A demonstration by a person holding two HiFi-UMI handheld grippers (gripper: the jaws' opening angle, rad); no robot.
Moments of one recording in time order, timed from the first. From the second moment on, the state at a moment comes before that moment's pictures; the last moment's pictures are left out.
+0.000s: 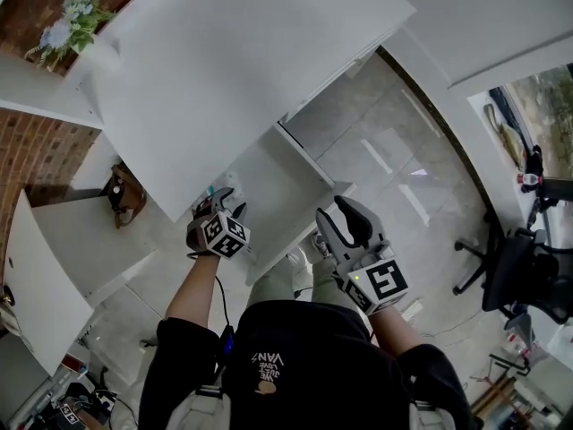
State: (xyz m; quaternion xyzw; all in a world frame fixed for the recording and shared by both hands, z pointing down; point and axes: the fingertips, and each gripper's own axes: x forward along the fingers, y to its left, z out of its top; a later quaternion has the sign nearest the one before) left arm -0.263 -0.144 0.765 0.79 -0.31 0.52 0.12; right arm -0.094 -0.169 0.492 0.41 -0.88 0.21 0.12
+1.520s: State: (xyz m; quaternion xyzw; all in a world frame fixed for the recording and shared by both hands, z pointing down) left arm -0.276 -0.150 0.854 0.75 -0.21 0.62 0.09; right arm -0.085 -0.165 0.526 0.44 -0.86 0.23 0.12
